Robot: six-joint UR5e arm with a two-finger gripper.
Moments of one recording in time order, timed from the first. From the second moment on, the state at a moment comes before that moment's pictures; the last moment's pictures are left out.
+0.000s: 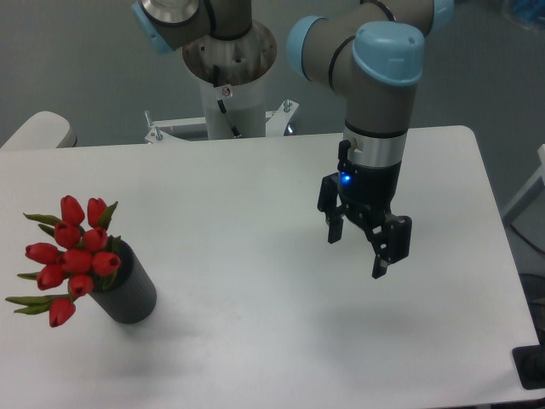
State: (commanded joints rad) arm 2.59 -1.85 -1.53 -0.93 1.28 1.50
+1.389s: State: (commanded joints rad) arm 2.54 -1.75 -1.87 -0.85 0.64 1.07
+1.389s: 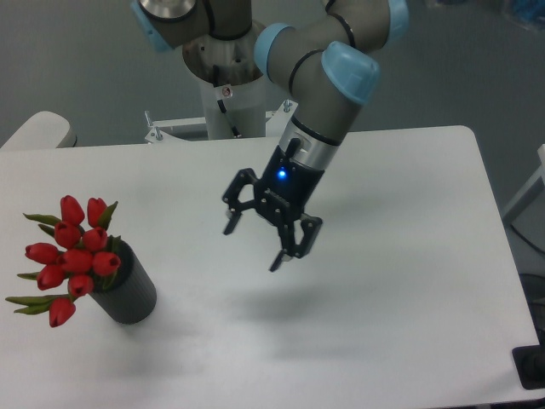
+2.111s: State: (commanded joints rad) arm 2.34 -1.77 -1.92 -0.80 0.63 1.07
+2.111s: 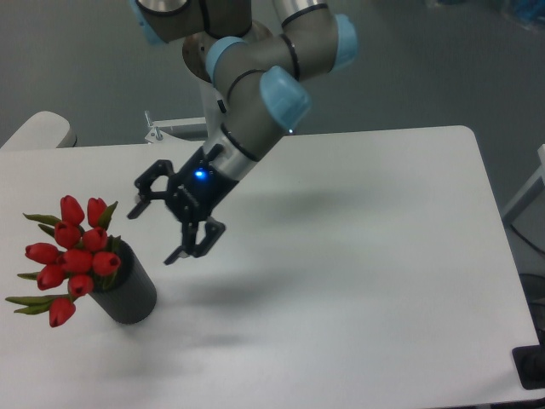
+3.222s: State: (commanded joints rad) arm 2.27 -1.86 -1.87 -0.76 0.63 1.00
